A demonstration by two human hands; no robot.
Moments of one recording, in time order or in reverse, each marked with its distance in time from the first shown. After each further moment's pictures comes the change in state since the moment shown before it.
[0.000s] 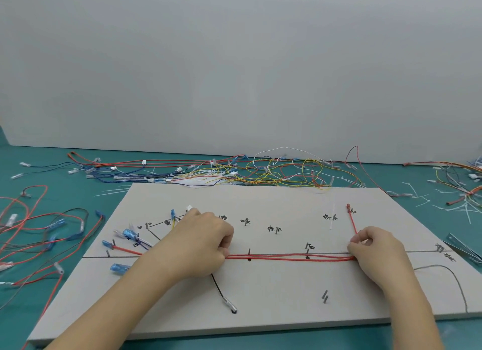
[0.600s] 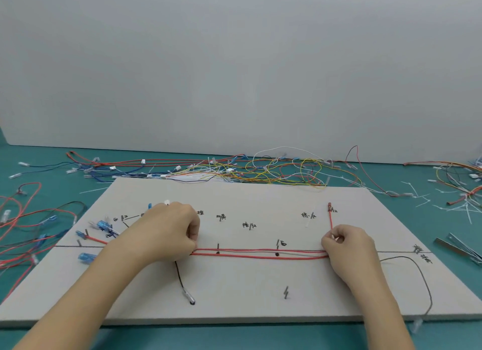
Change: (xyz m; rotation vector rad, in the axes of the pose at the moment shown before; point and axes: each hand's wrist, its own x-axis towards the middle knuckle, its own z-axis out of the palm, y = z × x) left_hand -0.010 -0.040 -0.018 0.010 -0.065 -0.240; right_hand -0.017 -0.024 0.028 0.112 -0.004 -0.120
